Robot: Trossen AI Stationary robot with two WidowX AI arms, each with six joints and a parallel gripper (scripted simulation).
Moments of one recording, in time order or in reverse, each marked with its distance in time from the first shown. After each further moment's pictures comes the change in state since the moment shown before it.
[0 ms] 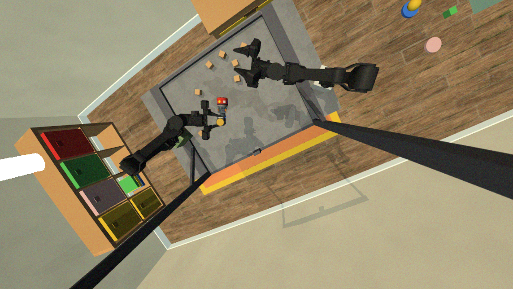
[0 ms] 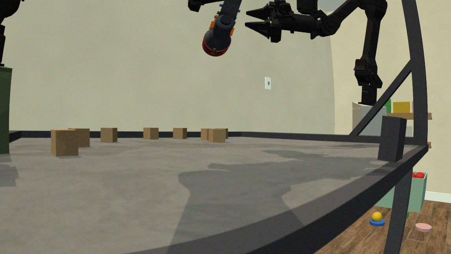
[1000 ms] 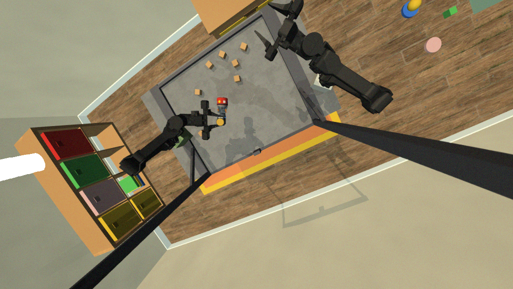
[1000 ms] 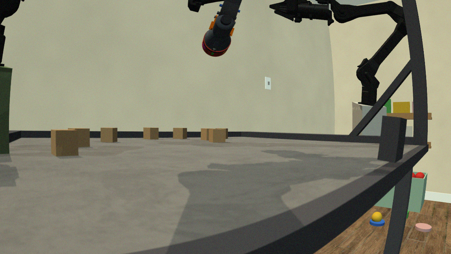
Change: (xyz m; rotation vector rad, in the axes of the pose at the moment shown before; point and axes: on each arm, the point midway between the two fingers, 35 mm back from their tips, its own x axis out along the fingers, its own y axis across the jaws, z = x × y) left arm 0.000 0.000 0.000 -0.001 0.001 0.000; right arm -0.087 -0.152 -0.024 0.633 0.087 -0.259
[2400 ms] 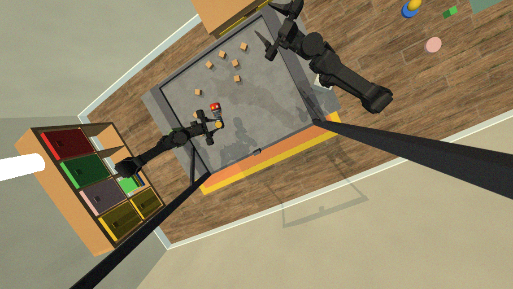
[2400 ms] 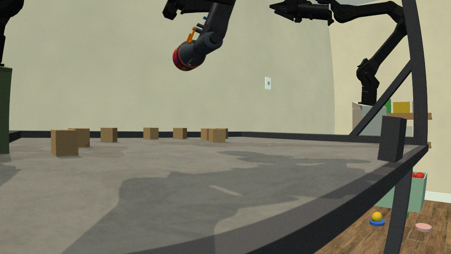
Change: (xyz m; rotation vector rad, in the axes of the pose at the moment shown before) left arm -0.015 -0.026 -0.050 -0.048 0.013 0.308; right arm 0.000 0.000 0.000 0.001 0.001 0.000
